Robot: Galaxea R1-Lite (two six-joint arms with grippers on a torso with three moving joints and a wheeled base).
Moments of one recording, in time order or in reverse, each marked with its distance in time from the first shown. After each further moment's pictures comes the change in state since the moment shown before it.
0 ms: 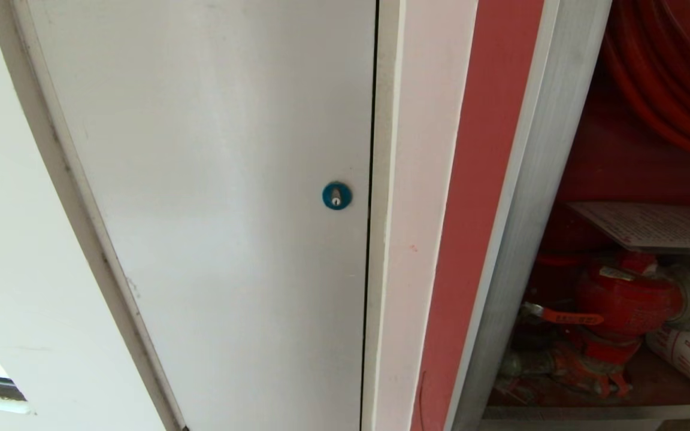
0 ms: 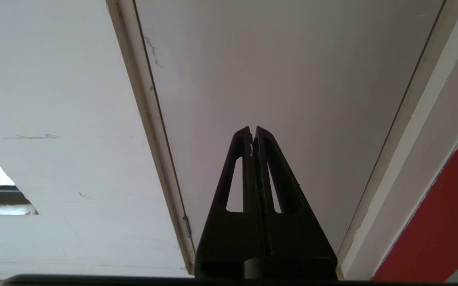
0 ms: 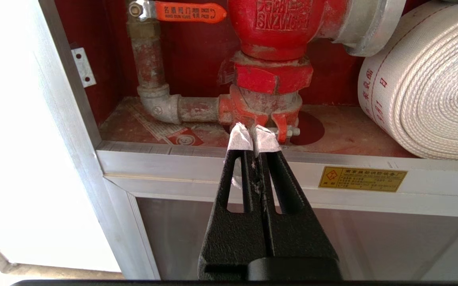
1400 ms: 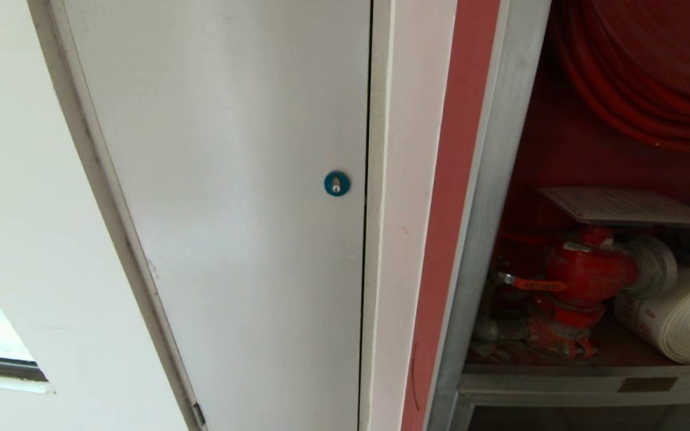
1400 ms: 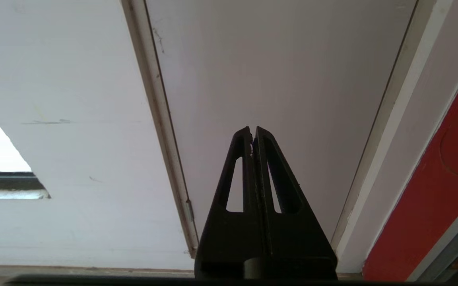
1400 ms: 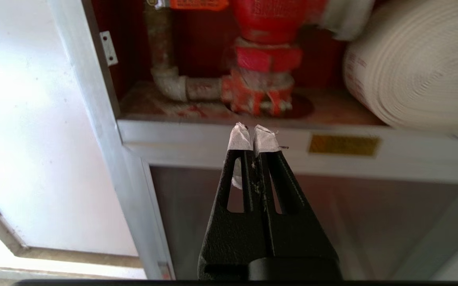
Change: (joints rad) left arm 0.000 0.000 0.000 0.000 0.000 0.003; right arm 0.000 0.000 0.000 0.000 0.000 0.000
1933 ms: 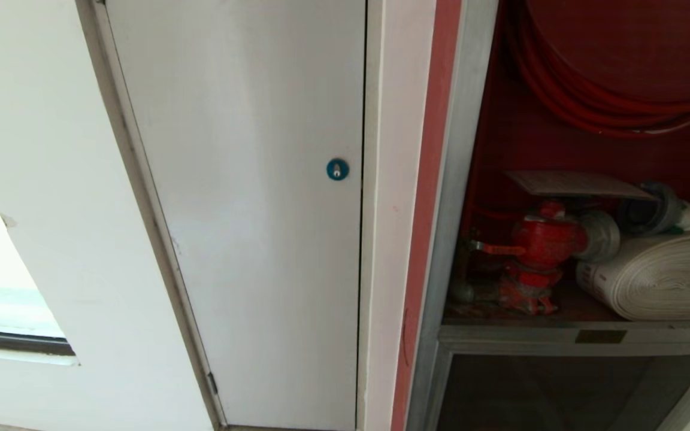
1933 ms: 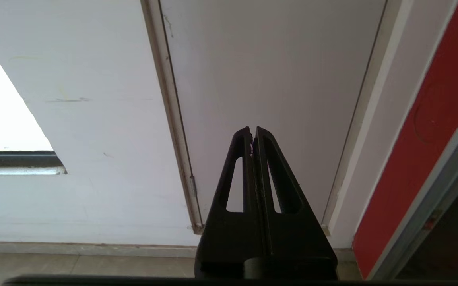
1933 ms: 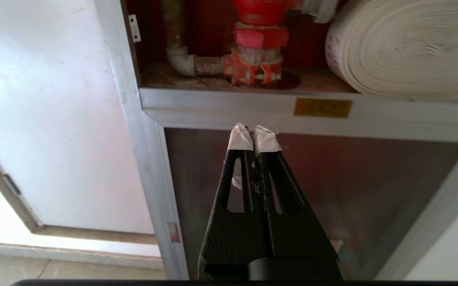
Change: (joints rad) left arm 0.000 0.000 0.000 0.001 0.000 0.000; right arm 0.000 0.000 0.000 -0.001 0.000 0.000
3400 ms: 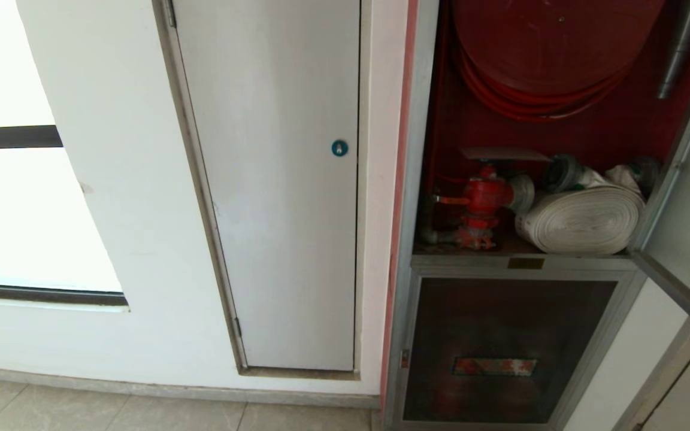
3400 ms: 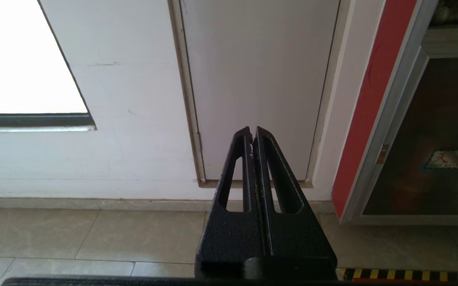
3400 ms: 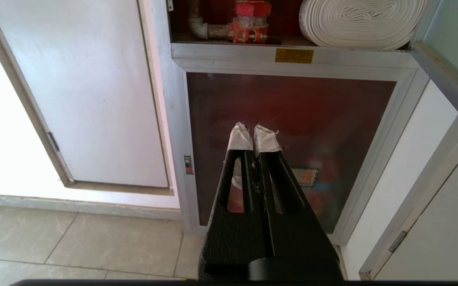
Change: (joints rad) left arm 0.000 0.000 0.000 -0.002 0.000 -0.002; right arm 0.000 0.000 0.000 0.000 0.000 0.000
